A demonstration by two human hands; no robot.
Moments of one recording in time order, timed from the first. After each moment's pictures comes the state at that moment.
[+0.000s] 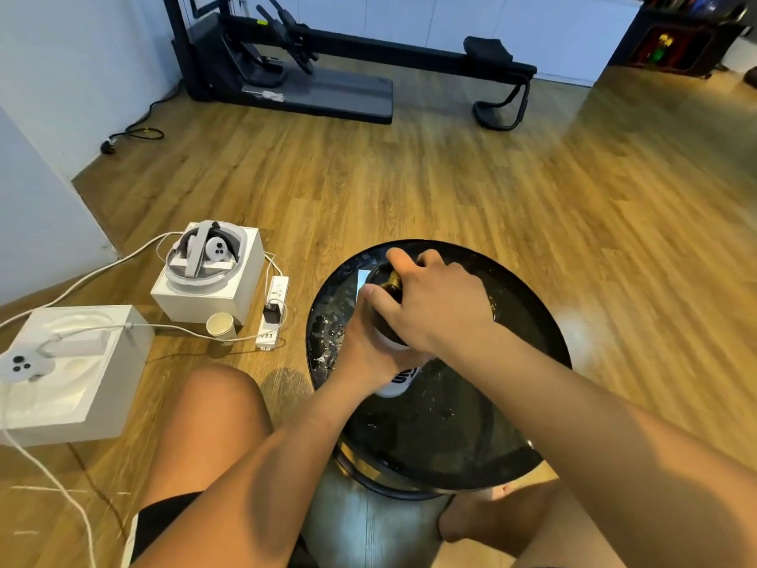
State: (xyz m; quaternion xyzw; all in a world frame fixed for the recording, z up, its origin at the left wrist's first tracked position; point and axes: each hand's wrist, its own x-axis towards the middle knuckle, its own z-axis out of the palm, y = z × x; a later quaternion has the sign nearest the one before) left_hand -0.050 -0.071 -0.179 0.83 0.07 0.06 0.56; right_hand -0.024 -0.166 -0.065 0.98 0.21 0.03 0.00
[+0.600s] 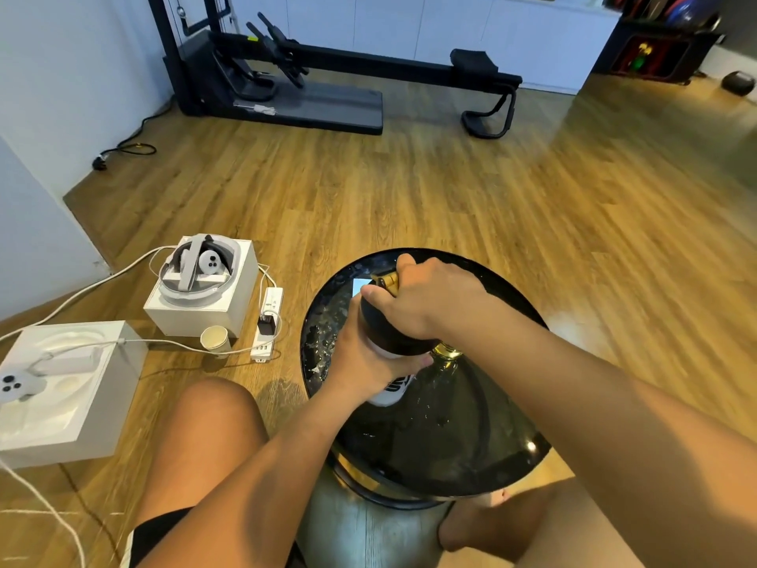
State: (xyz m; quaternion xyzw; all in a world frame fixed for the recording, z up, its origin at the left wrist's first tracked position) left_hand -0.050 -0.067 -0.183 0.81 0.07 0.06 0.58; right_hand -0.004 -0.164 -0.041 0.98 0.15 -0.10 0.00
